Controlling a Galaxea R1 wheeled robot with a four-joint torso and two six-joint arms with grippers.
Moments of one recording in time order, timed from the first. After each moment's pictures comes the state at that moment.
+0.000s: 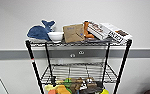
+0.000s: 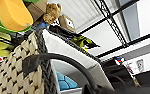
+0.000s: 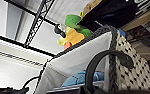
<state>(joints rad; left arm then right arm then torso) 1.05 2.22 -1.29 -0.06 -0.28 -0.21 -0.99 2.26 -1.35 0.16 0.15 0.14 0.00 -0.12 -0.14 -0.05</state>
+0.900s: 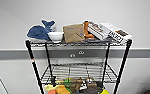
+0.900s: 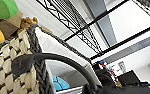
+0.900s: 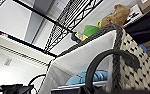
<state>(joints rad) 0.96 2.10 -1.08 -0.04 -0.30 -0.22 -0.89 2.14 -1.15 0.16 0.14 0.15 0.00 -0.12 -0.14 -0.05</state>
